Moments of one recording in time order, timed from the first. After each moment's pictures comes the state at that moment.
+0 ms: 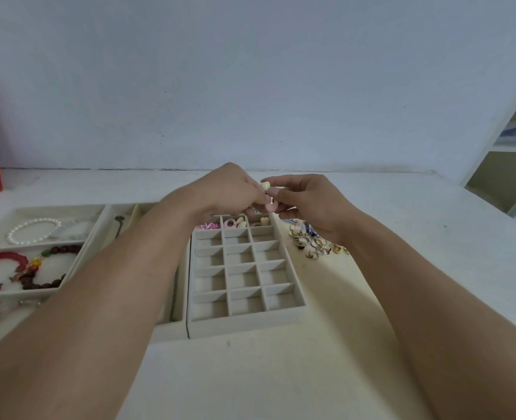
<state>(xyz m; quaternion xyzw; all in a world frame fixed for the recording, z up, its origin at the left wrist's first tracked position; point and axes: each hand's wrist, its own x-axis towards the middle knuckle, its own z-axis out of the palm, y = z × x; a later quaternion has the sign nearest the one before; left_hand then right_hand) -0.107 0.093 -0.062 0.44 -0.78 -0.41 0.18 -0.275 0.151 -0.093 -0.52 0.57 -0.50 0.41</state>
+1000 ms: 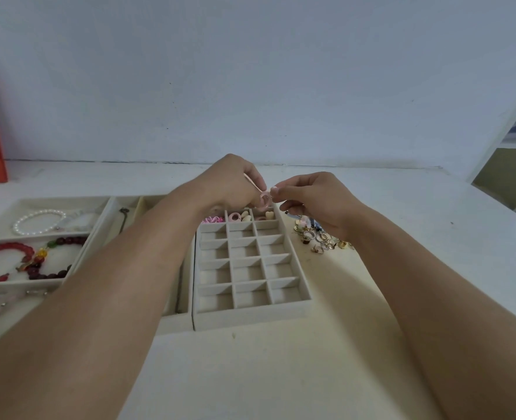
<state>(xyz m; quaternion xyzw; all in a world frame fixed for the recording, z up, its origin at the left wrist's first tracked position) -0.102 0.088 -0.068 0.44 -0.78 -0.40 0.21 -0.277 0.150 -0.097 -0.49 0.60 -0.48 0.40</state>
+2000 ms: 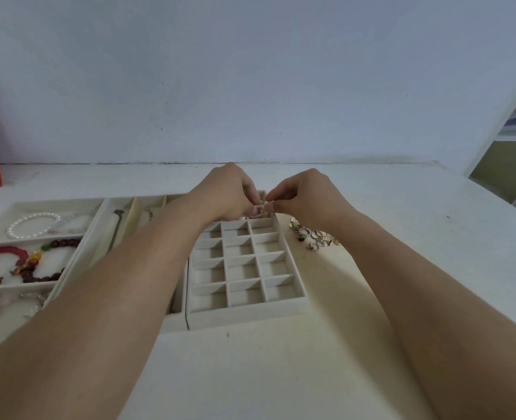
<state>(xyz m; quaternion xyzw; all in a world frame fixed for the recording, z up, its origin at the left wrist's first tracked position) -0.109 0.084 -0.085 0.46 -0.83 -0.27 0.17 -0.275 0.152 -0.100 -0.62 0.69 -0.34 0.17</state>
